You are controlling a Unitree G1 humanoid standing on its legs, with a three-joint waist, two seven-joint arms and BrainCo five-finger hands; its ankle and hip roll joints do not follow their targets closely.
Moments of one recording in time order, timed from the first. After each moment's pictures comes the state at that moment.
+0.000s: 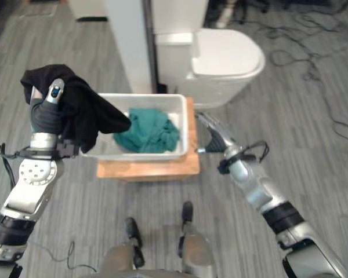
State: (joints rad) left arm -0.29 0.60 -0.11 -0.11 -0.17 -0.27 0.25; right arm -0.33 -0.68 0.40 0.16 -0.47 -0.11 -0.16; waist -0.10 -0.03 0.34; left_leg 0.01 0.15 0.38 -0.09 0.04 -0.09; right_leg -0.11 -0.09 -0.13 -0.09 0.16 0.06
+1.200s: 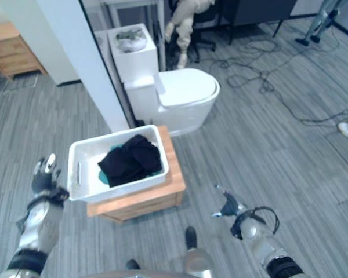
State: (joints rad) left arm 0.07 0.39 0.07 0.42 -0.72 -0.24 0.17; right arm 0.00 -0.50 0.34 0.59 -0.39 -0.06 -0.09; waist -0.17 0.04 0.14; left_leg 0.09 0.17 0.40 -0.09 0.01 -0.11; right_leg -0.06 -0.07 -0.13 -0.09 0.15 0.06
